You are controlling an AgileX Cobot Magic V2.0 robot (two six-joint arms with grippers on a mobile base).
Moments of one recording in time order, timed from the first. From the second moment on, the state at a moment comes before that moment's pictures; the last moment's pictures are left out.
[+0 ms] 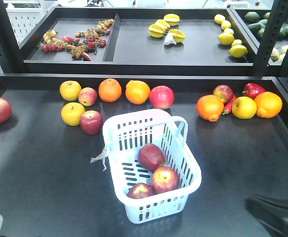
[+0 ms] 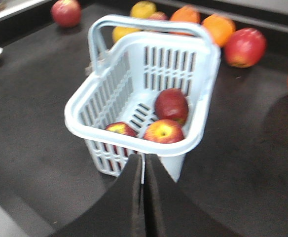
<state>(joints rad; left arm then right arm) -0.49 0.71 -0.17 -0.65 0.33 0.52 0.29 0.48 -0.31 0.68 0.45 -0.69</state>
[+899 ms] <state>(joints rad) -0.49 0.71 -0.17 -0.65 0.33 0.52 0.27 0.40 -0.24 0.62 0.44 -0.64</state>
